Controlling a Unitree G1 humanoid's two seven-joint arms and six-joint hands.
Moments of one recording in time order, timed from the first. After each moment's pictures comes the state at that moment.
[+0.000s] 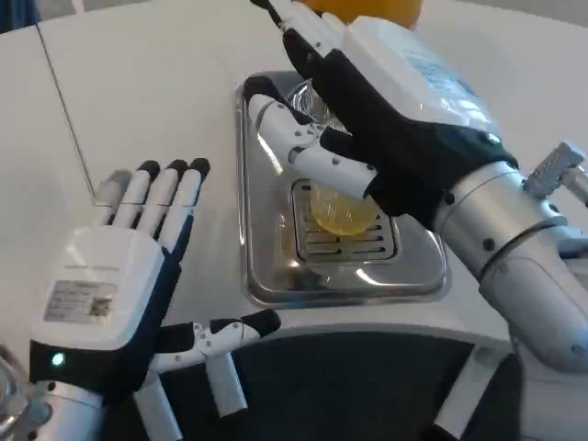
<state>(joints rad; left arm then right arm) 0.02 0.46 -0.07 -0.25 0.99 -0.08 0.25 -0.70 -0.22 0.41 -0.71 -0.95 0.72 0.69</state>
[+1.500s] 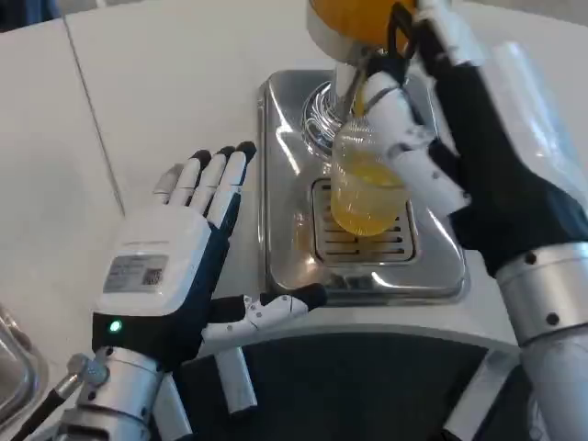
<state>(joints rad) -0.13 0.38 -0.18 -0.15 0.91 -0.04 0.22 -0.33 0.00 0.29 -0.78 -0.91 0.51 0.23</state>
